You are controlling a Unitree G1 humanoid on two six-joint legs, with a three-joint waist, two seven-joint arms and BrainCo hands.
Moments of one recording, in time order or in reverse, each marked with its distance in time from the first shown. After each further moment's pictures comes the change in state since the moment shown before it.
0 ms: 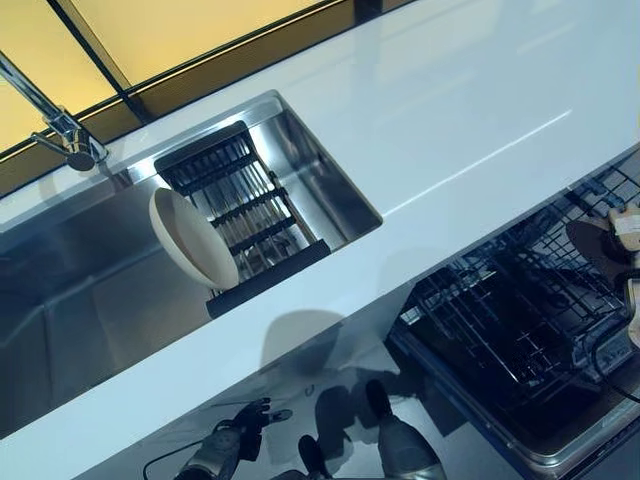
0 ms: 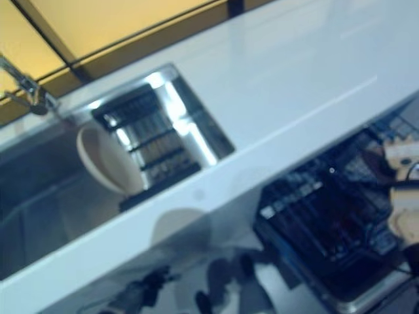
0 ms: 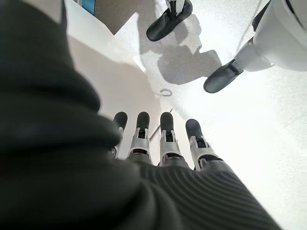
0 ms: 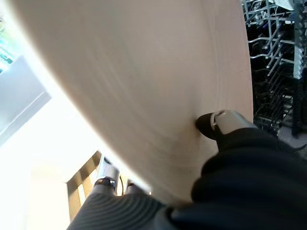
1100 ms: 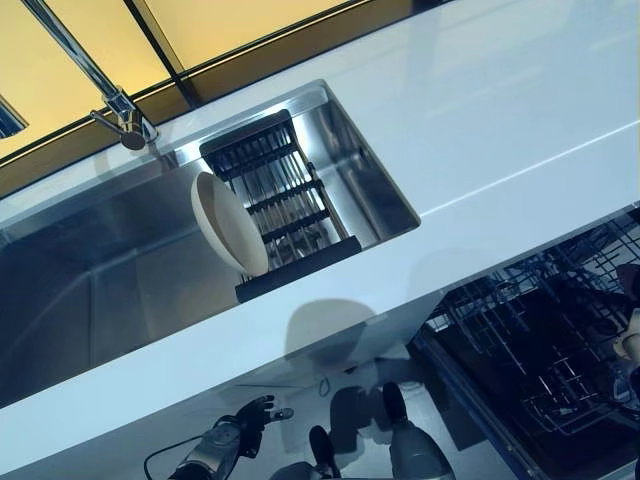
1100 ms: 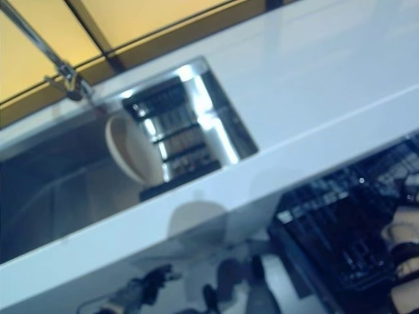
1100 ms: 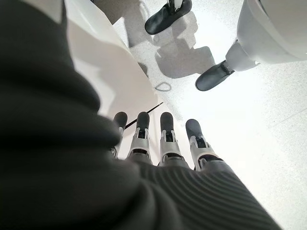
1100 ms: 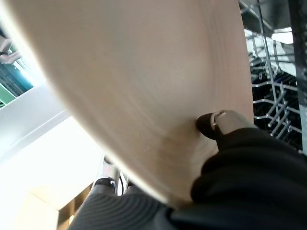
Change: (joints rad) left arm -0.012 0.022 -0.022 -0.028 0.002 0.004 -0.054; right arm -0.104 0.117 0.104 0.483 0.150 0.126 -0.157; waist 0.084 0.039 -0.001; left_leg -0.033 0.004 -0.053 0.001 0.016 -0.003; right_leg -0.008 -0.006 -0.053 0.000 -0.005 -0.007
